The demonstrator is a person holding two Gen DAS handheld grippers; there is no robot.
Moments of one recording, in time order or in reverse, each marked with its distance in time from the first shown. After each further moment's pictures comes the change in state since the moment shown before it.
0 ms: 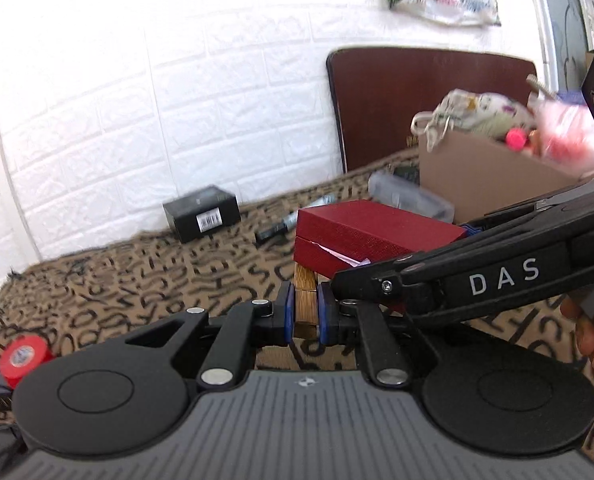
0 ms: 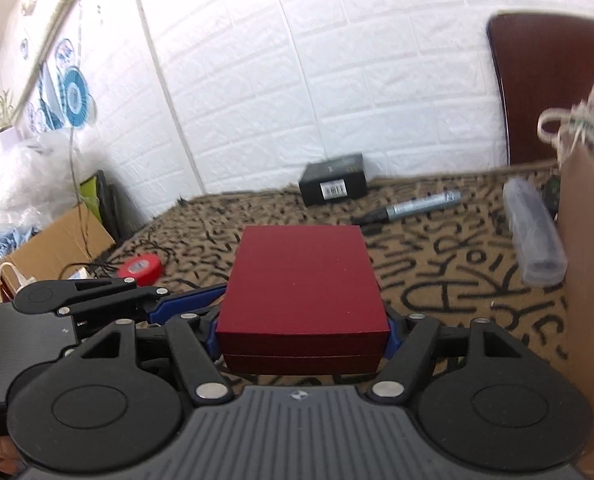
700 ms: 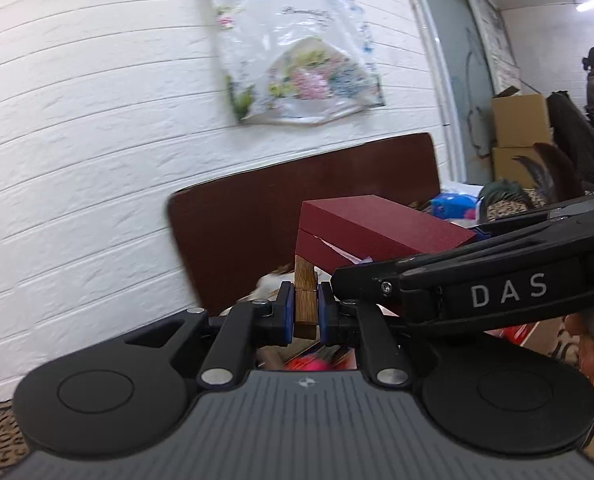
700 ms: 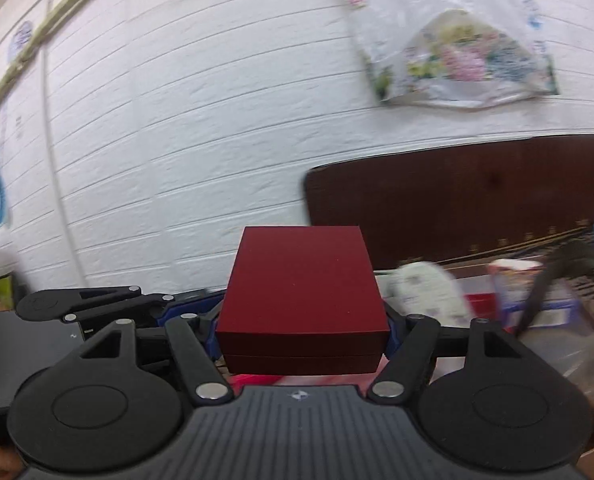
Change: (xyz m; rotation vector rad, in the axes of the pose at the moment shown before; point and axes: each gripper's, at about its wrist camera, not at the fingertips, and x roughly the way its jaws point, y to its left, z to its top) left arm 0.071 -0.159 0.139 0.131 -0.215 -0.257; right arm -0.153 -0.119 0.060 0.043 -0.282 -0.360
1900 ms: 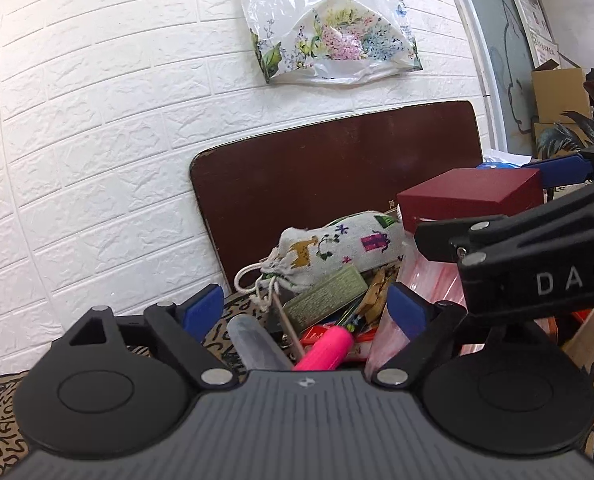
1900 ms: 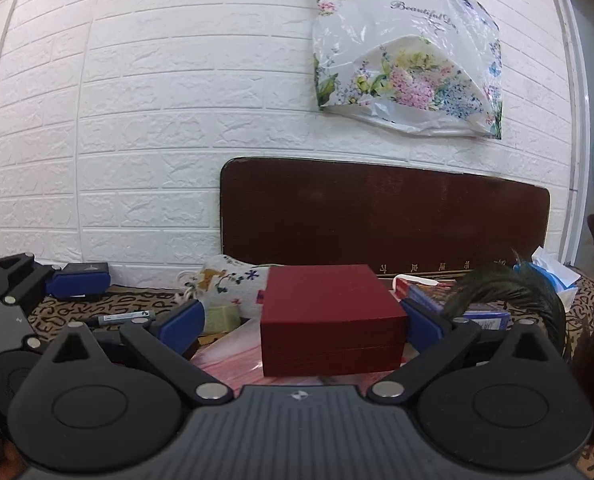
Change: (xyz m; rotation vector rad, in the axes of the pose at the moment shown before) left arm -0.005 0.011 -0.036 -0.023 0.052 0.150; right arm 0.000 0.021 -0.035 -0.183 -0.053 -0.257
